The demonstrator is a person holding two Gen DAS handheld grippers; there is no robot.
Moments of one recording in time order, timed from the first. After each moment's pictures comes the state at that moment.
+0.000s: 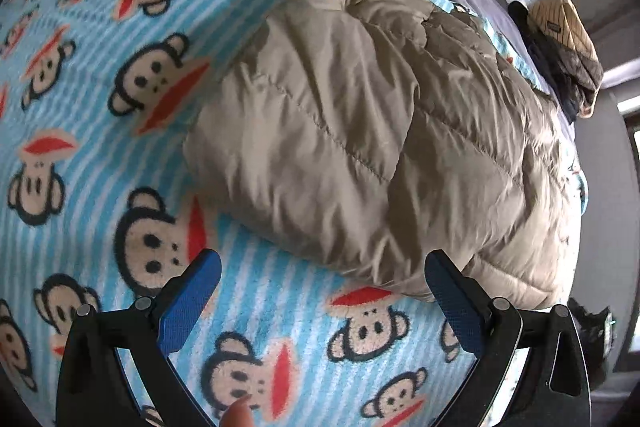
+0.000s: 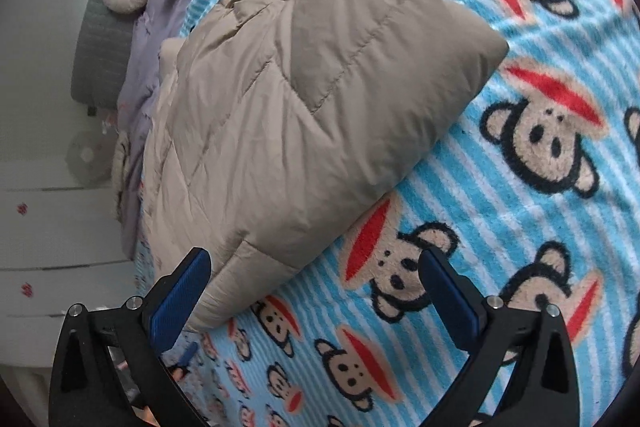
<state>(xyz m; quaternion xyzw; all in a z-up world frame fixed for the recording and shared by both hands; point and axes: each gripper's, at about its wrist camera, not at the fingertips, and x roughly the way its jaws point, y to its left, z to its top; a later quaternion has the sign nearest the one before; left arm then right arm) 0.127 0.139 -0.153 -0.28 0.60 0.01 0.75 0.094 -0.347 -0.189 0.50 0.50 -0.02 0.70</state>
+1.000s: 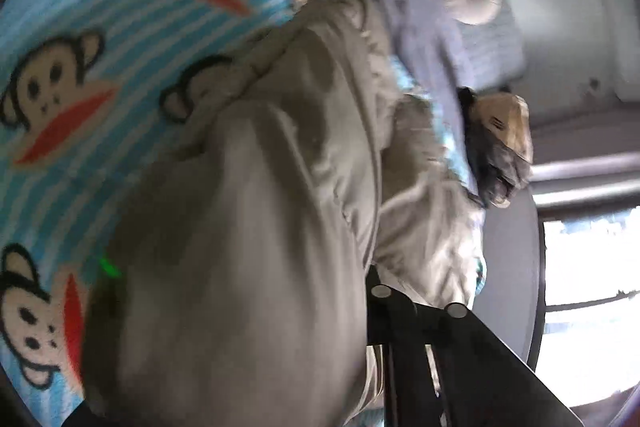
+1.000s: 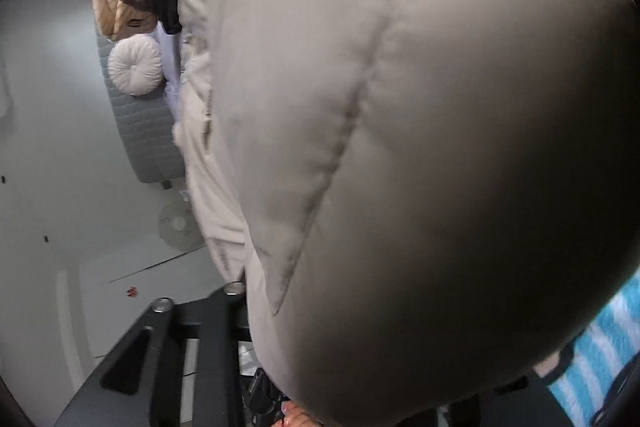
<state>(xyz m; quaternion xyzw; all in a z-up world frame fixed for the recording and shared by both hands) 0.182 0.164 -0.173 -0.47 0.47 -0.07 0.75 0.154 -0.362 -0.244 0.70 0.39 0.04 0.60</state>
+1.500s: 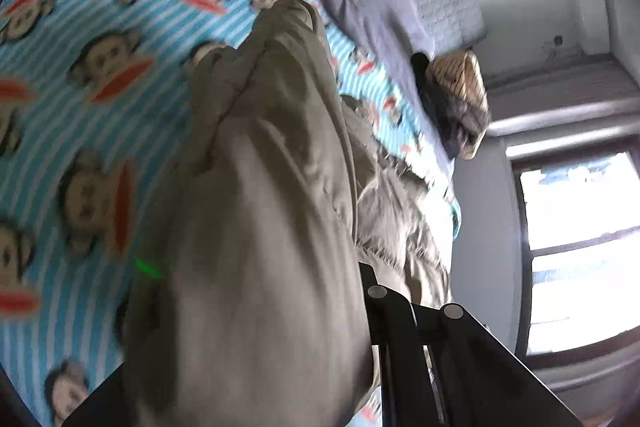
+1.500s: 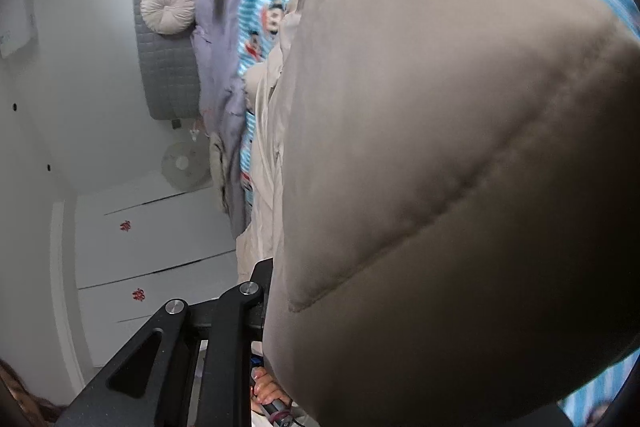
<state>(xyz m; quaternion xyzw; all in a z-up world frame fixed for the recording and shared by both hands) 0.076 0.163 -0.108 -0.43 0.49 -0.13 0.74 0.064 -0.358 -0.185 0.65 0.44 0.11 0.62</state>
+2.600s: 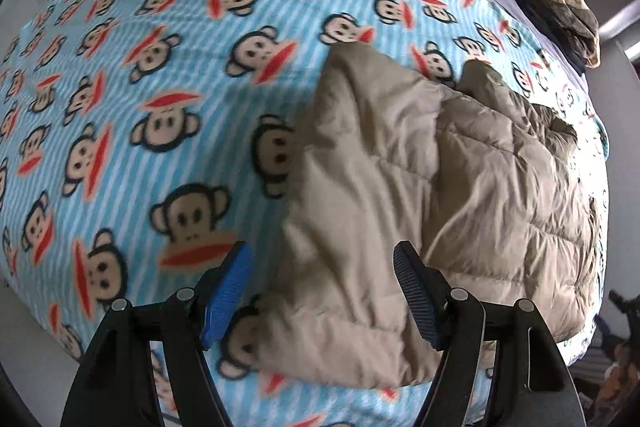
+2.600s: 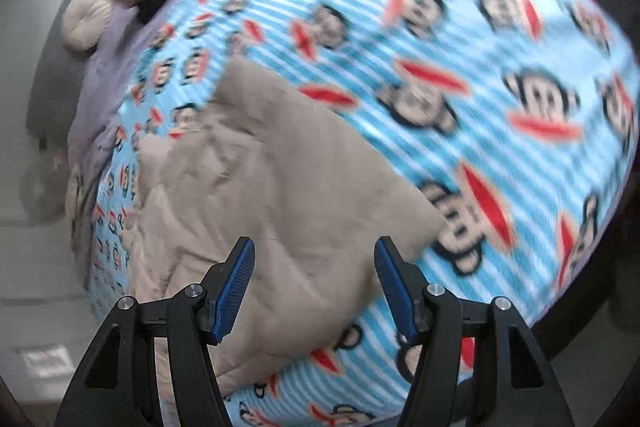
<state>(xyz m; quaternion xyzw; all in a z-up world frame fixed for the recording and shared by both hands) 0.024 0.149 -0.085 -0.17 0.61 0.03 0.78 0.016 -0.376 -0.102 0.41 0.50 -0.14 0.75</state>
